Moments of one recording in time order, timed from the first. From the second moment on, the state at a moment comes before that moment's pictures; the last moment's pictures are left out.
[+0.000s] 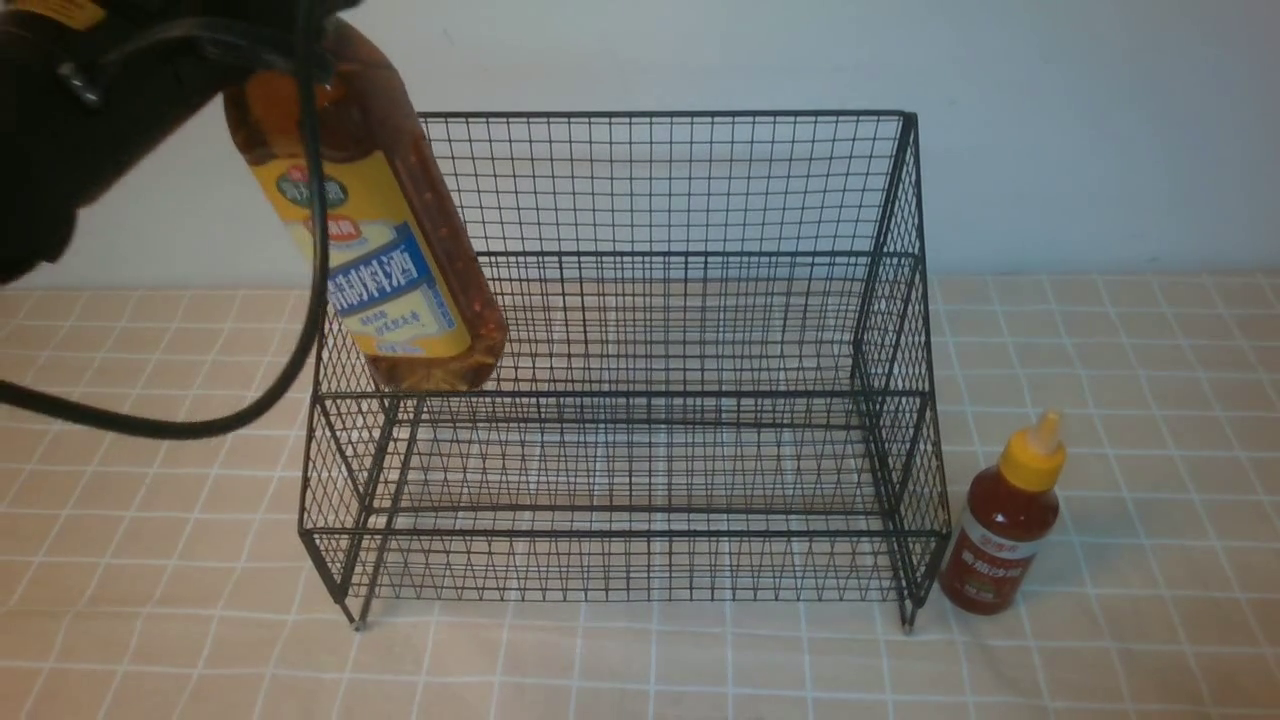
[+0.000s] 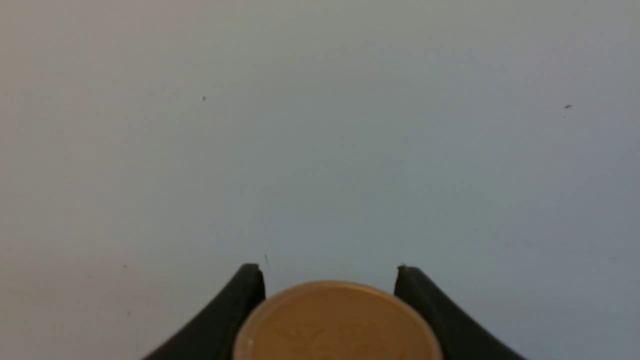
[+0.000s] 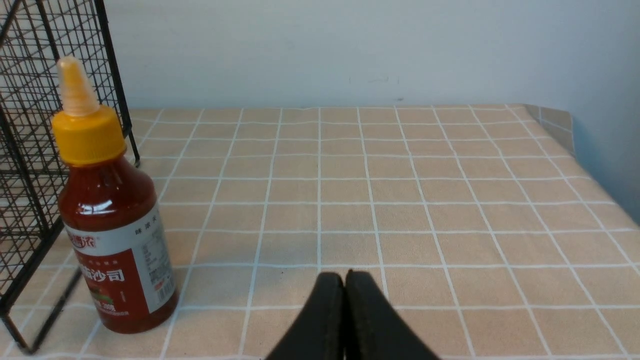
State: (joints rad) right arm -0.03 -0.01 0.02 -0.18 0.38 0.20; left arm -0.27 1.35 -1.07 -0.51 -0.23 0.26
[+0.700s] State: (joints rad) right arm -0.03 -0.01 0.02 -0.18 0.38 0.20; left arm -0.27 1.45 -1.08 -0.51 0.10 0.38
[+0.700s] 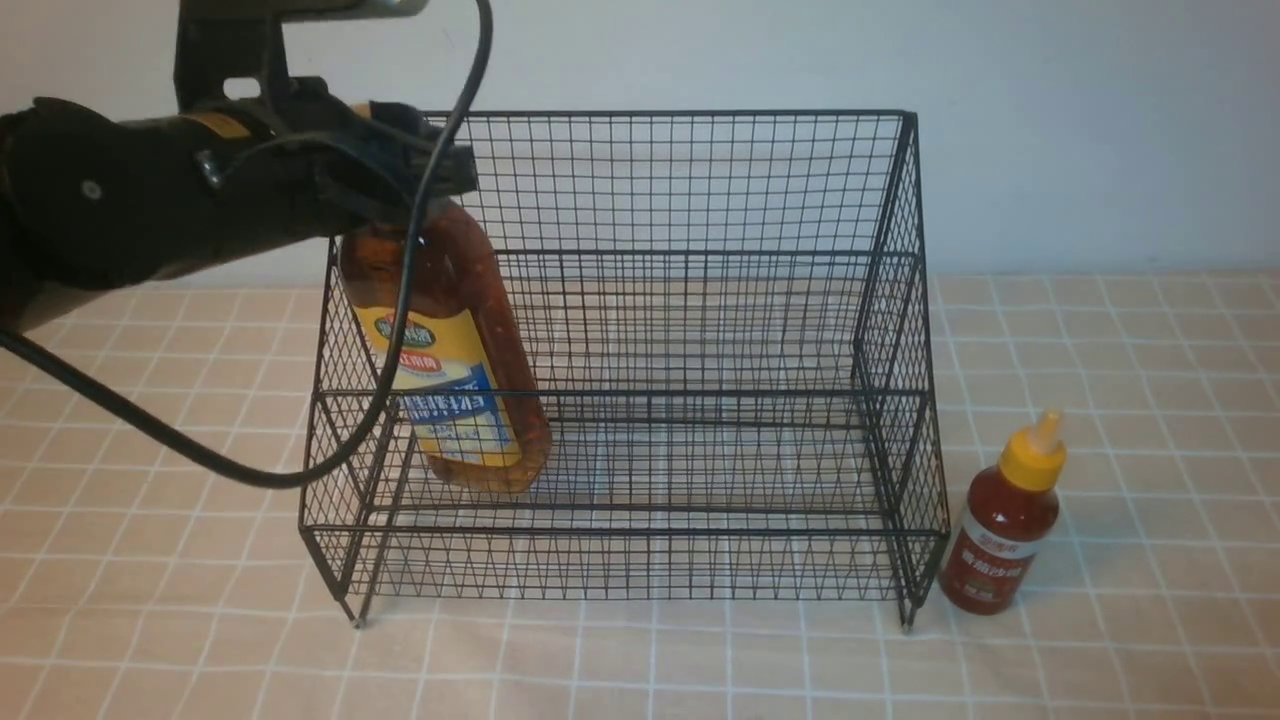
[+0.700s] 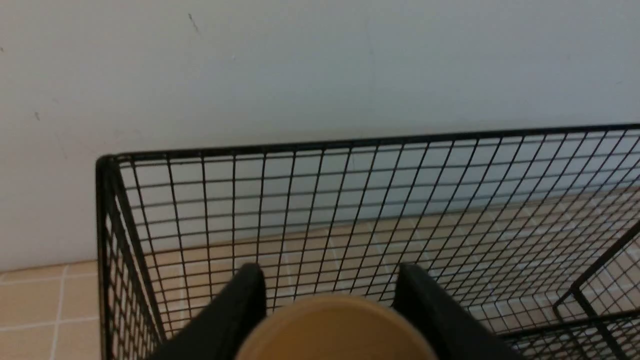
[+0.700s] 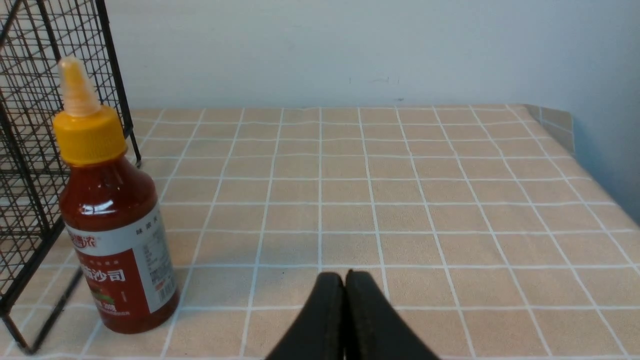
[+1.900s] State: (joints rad) right arm -0.03 -0.01 0.02 -0.18 0.38 0.20; left arm -0.27 0.99 -1.07 -0.38 0.82 0.28
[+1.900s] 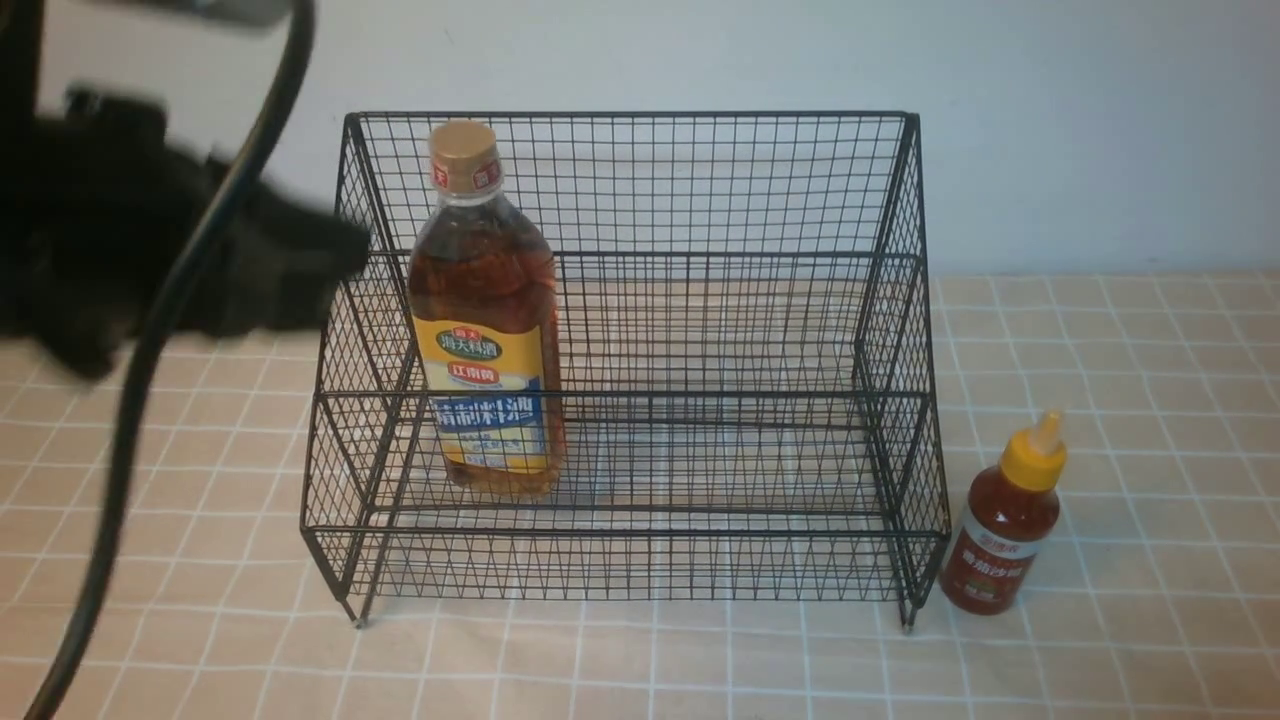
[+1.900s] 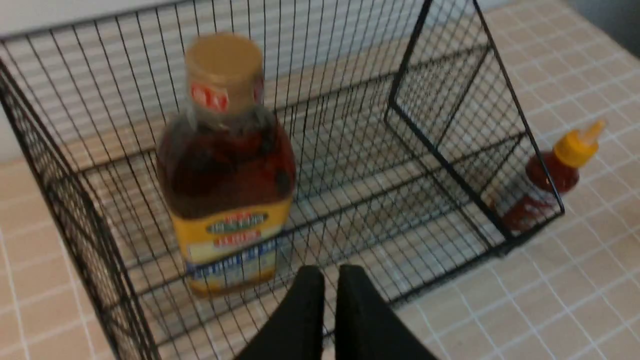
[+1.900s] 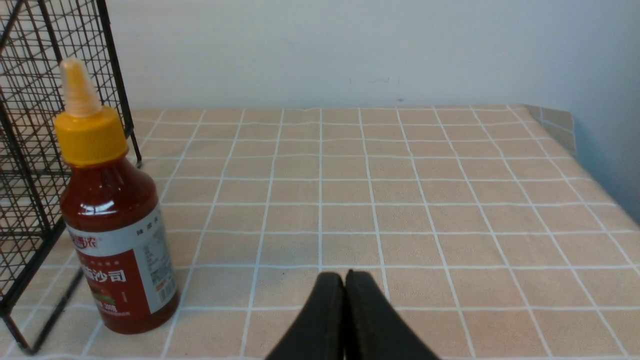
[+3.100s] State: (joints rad) right arm -0.03 -0.01 0.02 -0.18 0.38 0.20; left arm -0.19 0.20 -0.37 -0.05 0.47 0.12
